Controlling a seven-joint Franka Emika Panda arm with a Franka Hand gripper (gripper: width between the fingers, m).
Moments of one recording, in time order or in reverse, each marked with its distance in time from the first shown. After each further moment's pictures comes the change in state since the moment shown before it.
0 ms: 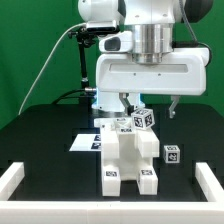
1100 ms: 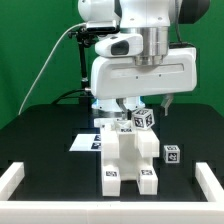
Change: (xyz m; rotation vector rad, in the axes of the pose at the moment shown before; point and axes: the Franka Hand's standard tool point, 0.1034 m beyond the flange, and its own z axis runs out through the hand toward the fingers) arm -0.003 0.009 0.003 0.000 -0.023 -0.488
